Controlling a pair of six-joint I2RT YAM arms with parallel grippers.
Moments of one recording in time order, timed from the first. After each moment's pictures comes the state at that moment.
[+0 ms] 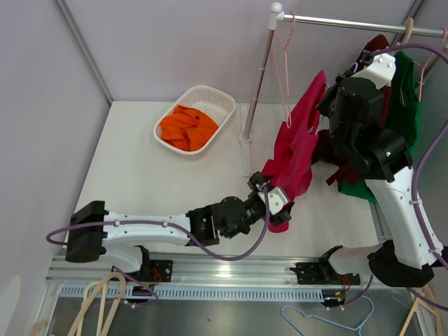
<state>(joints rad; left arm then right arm) -1.42 1.40 0.95 0.47 -0.44 0.26 0.59 1.30 1.94 -0.80 0.79 0.43</state>
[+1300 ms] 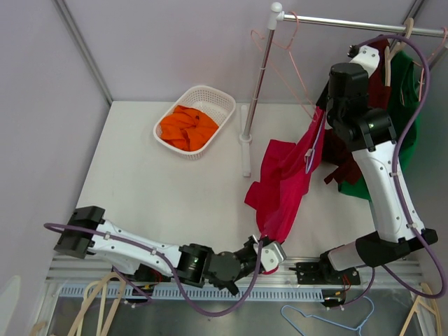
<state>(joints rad) -1.80 1.33 0.89 0.38 -0.73 0.14 0.38 1.44 1.97 -0.87 0.64 0.37</state>
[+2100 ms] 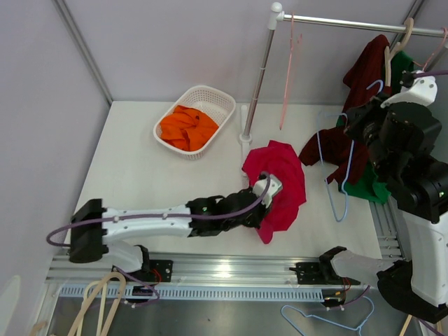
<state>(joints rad) -1.30 1.49 1.12 -0.13 -0.30 -0.32 0.49 1.14 1.97 -1.04 0.52 0.46</state>
